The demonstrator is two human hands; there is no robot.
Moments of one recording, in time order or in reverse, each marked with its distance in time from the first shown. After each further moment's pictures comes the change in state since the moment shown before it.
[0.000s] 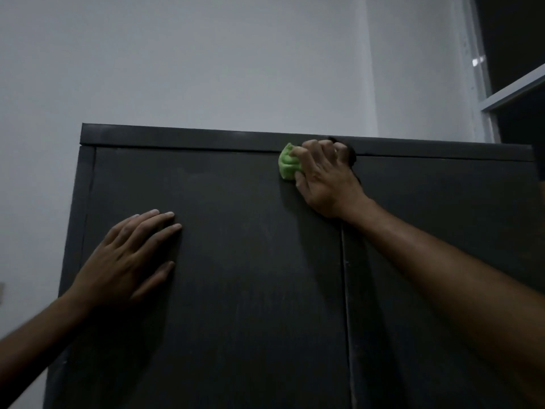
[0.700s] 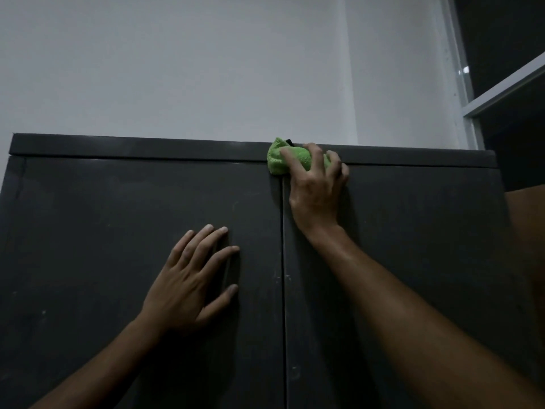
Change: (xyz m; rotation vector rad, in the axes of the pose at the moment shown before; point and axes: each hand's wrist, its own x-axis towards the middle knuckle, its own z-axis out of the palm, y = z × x) left_hand 0.091 0.166 0.043 -0.055 -0.030 -0.011; right_hand -0.037 0.043 -0.002 0.047 0.143 0.466
